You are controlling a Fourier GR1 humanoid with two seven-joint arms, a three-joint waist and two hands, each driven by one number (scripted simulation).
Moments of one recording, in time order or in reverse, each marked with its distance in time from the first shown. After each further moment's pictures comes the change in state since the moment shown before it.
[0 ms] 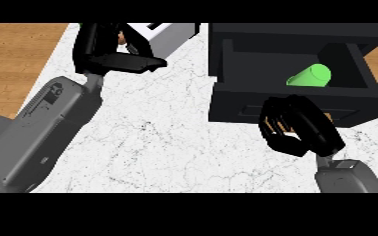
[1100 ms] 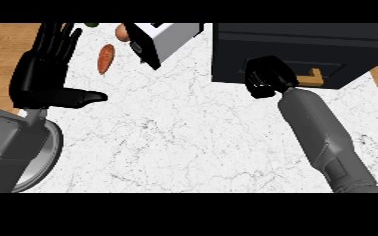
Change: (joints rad) left arm 0.330 0.156 0.165 -0.189 0.024 -0.218 -0.045; right arm -0.642 0.083 -0.137 1.144 0.193 -0.298 -0.307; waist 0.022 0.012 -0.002
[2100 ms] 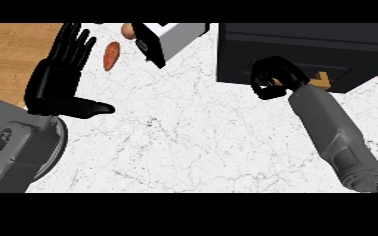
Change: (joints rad) left arm 0.025 -0.048 -0.017 0.004 -0.004 -0.077 -0.023; right arm -0.067 -0.046 -0.100 0.172 -0.099 0.136 -0.217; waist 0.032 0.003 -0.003
